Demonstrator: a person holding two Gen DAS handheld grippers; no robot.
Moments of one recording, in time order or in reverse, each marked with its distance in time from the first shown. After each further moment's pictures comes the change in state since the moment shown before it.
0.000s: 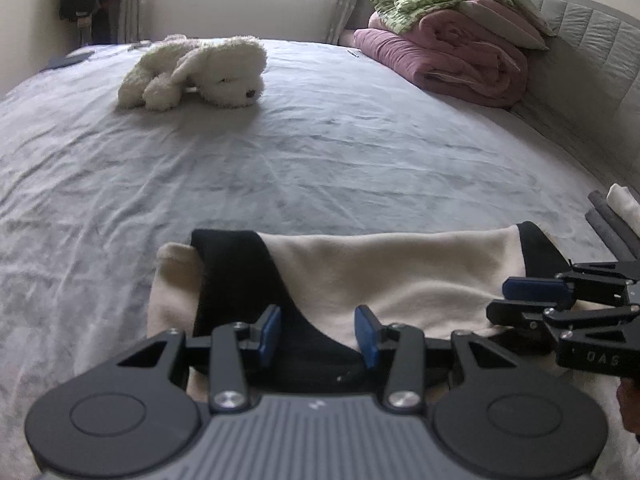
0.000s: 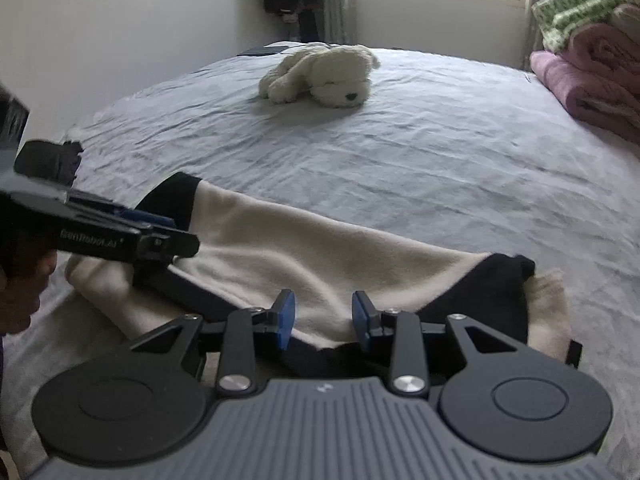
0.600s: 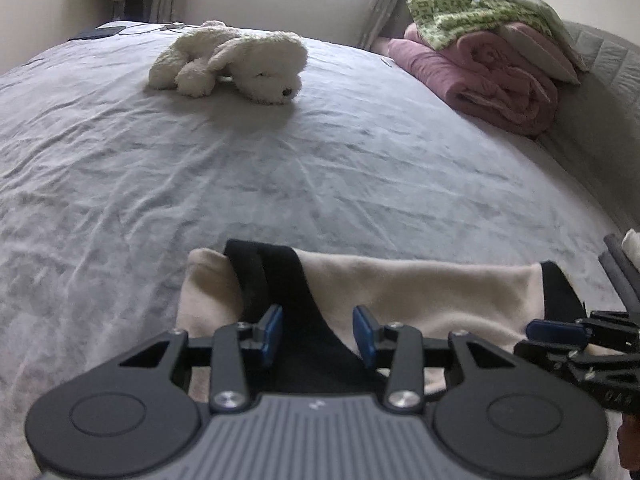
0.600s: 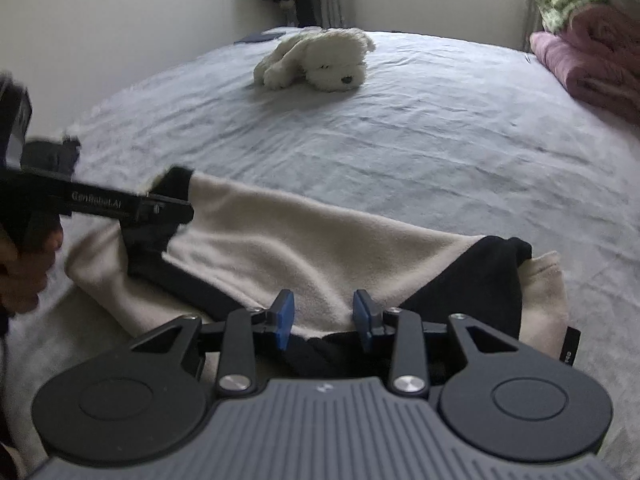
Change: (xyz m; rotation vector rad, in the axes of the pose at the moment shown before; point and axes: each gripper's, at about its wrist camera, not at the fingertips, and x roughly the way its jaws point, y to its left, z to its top) left arm 0.008 0.026 0.010 -0.137 -0.001 0.006; right arm -0.003 -0.016 0.004 0.046 0.029 0.019
